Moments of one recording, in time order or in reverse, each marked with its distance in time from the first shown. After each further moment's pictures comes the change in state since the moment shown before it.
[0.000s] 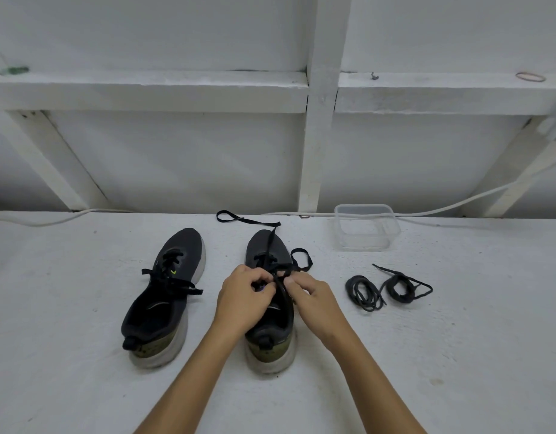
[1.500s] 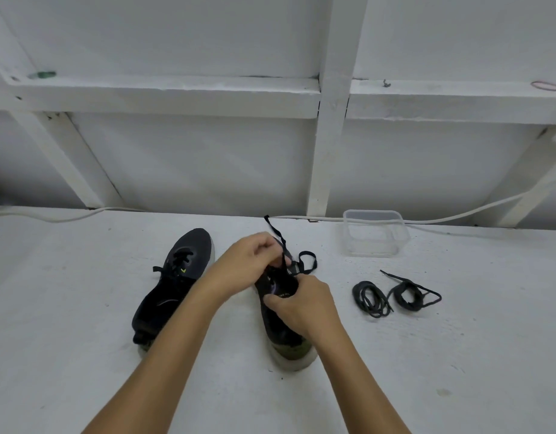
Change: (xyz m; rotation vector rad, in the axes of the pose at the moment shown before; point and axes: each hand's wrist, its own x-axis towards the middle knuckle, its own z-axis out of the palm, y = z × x) left_hand 0.020 0.048 -0.059 -0.303 -0.304 0.066; right_hand -0.006 -0.043 0.024 -0.545 0.078 0.194
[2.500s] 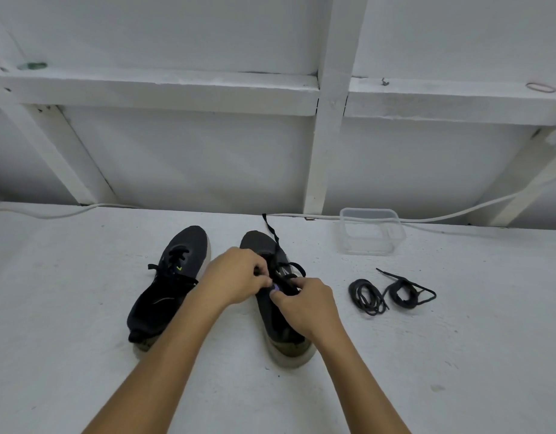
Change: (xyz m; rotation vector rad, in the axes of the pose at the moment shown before) left_hand -0.001 -0.012 -0.002 0.819 0.029 -0.057; right_hand -0.001 0.010 0.000 0.139 0.022 0.034
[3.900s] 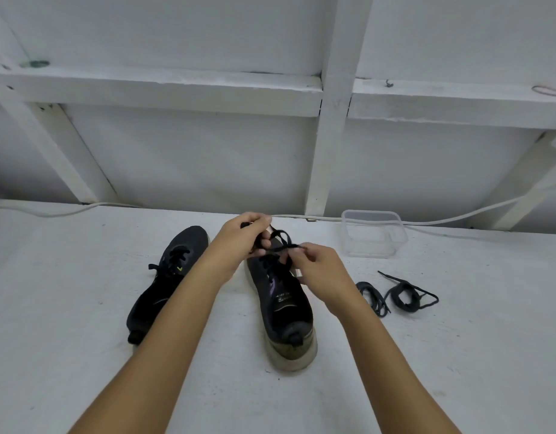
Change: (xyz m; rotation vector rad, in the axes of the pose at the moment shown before) left_hand 0.036 -0.001 -0.011 -1.225 0.087 -0.147; right_hand 0.037 -0.017 -0.033 0.228 -0.077 -0.178
